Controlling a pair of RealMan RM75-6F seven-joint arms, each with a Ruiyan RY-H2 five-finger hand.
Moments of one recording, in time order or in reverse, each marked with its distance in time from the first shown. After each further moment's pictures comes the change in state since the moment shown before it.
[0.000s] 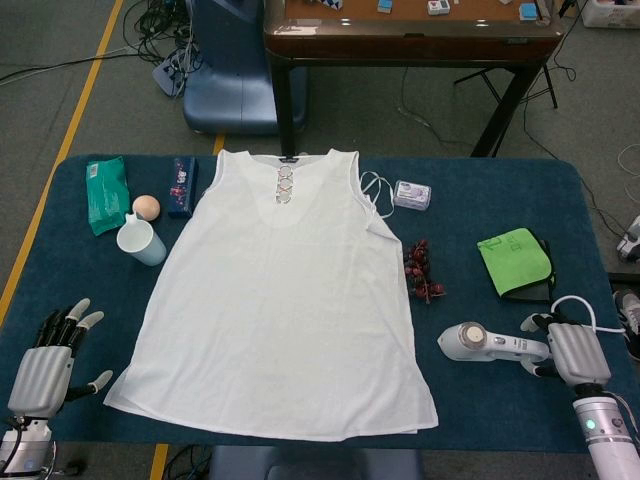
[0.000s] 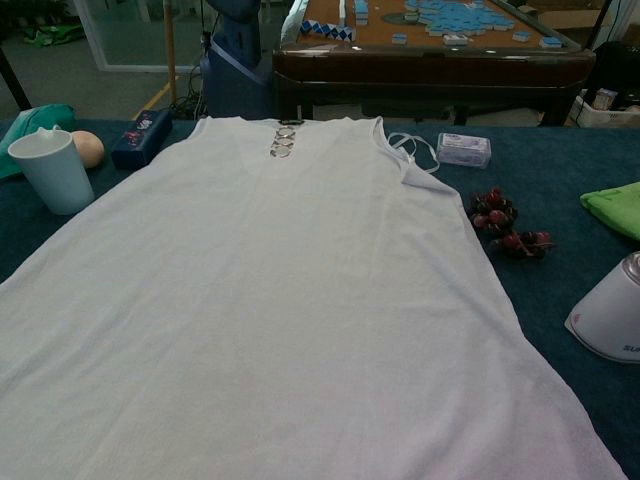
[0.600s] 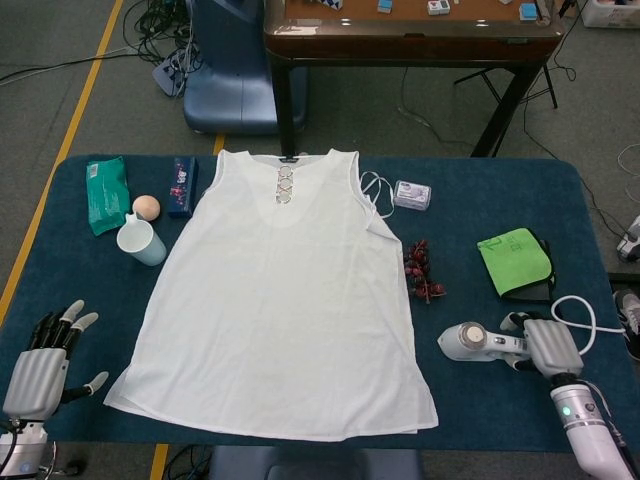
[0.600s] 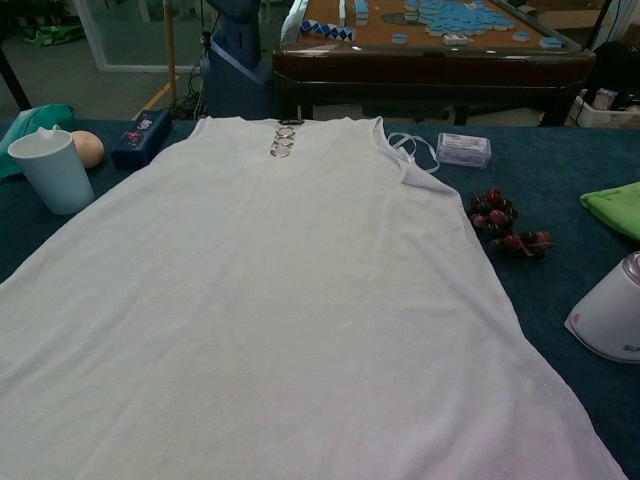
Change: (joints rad) left arm 0.012 0.002 0.001 0.008 -0.003 0.013 -0.009; right arm 0.062 -0.076 0.003 0.072 0.027 -0.094 -0.018
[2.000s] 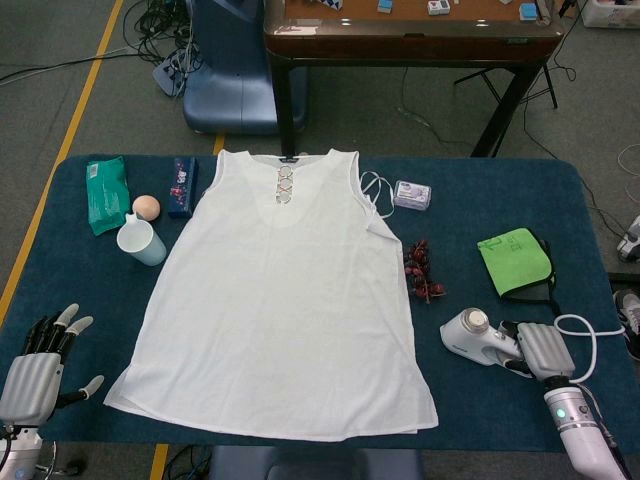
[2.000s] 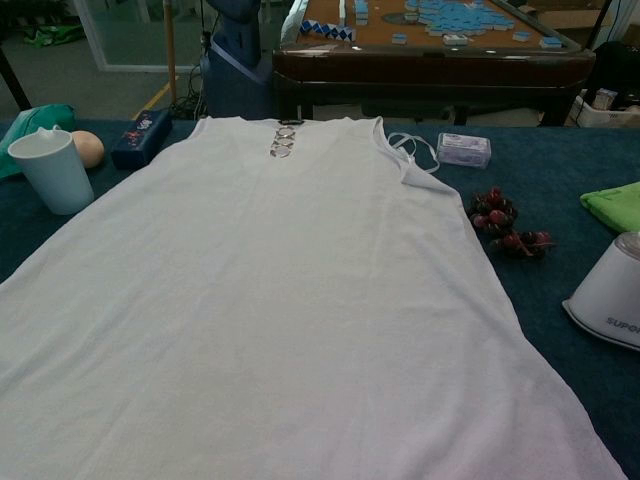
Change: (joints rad) left arm 0.019 0.008 0.008 -0.002 0.010 0.016 -0.001; right arm -0.002 -0.065 -0.022 0.099 -0.057 0.012 0.136
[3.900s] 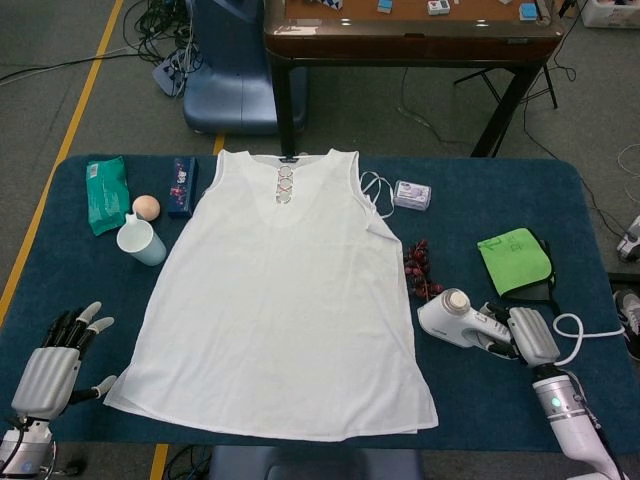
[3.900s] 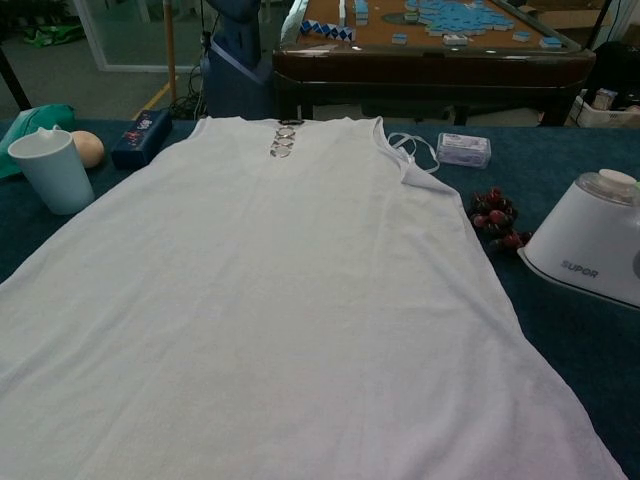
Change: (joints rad) left arm -0.060 0.058 0.014 -0.042 0.051 -0.094 -0.005; right arm 0.032 -0.096 0.021 0.173 -0.202 0.135 0.461
